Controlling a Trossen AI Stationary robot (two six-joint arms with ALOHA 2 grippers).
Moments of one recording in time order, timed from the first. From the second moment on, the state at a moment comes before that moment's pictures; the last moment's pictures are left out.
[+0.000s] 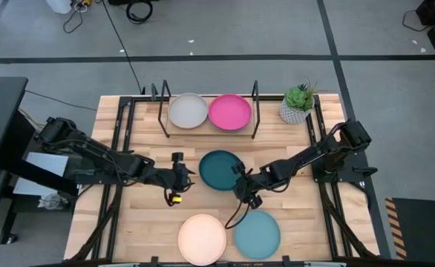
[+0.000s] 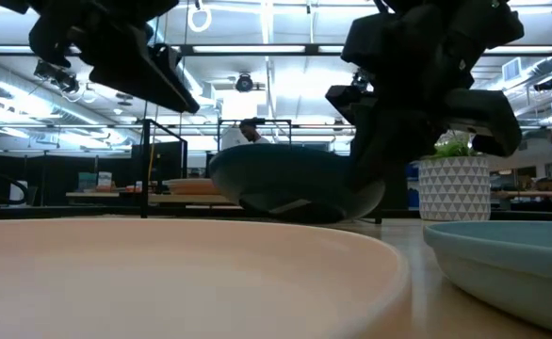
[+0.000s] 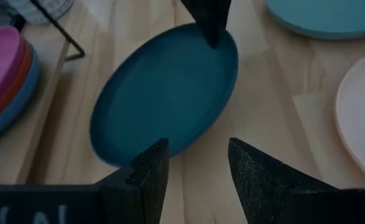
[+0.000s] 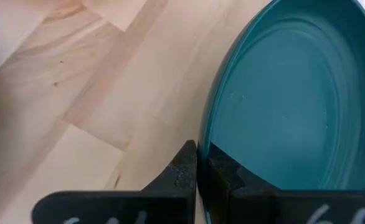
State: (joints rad) left arm -0.37 1.29 0.70 -0.11 -0.41 -0.02; right arm 0.32 1.72 0.93 -0.15 0.22 -0.32
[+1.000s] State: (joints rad) left arm -0.29 1.66 0.95 -0.24 -0.37 0.49; right arm 0.32 1.72 0.93 -0.13 0.22 -0.24
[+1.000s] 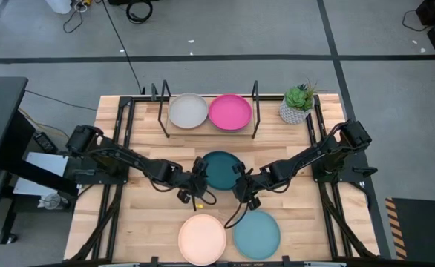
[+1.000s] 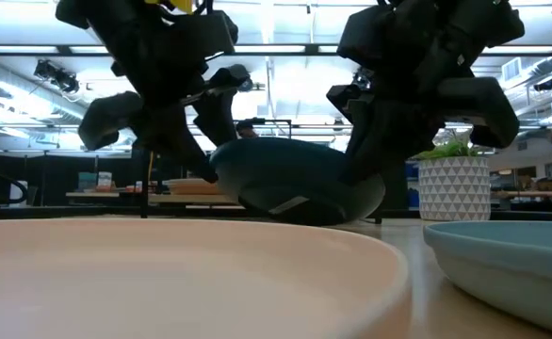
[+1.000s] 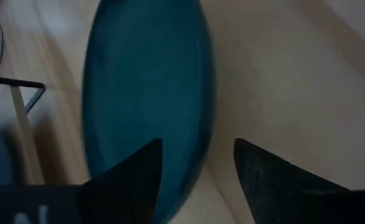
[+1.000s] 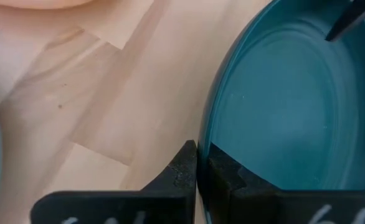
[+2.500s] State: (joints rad) left arm -0.13 1.64 1.36 -0.94 -0.53 0.19; right arm 0.52 1.40 0.67 -0.10 0.66 0.15
